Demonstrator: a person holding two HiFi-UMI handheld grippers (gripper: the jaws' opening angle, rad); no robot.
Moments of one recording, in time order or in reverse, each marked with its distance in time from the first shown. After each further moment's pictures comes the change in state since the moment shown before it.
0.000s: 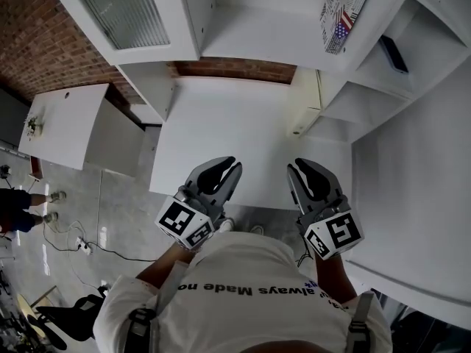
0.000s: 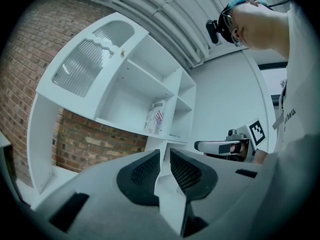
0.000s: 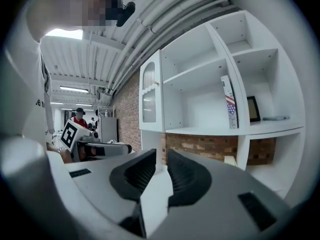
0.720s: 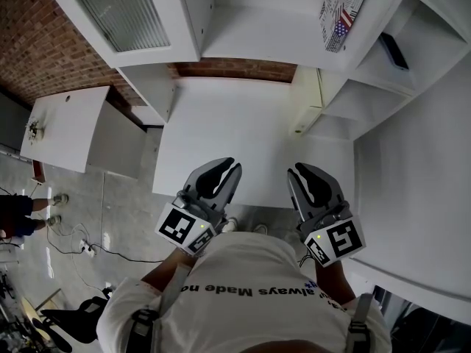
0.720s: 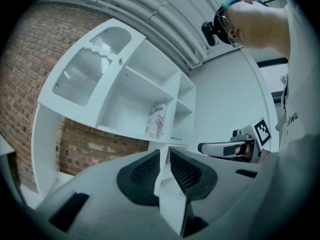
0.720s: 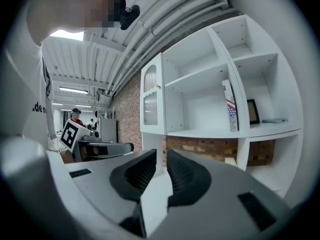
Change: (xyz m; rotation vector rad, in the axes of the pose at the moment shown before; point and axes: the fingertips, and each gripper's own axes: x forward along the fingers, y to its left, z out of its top) left arm -0.006 -0.003 0.016 0.034 -0.019 0.027; right arm -0.006 0.012 0.011 0.002 -0.020 -0.011
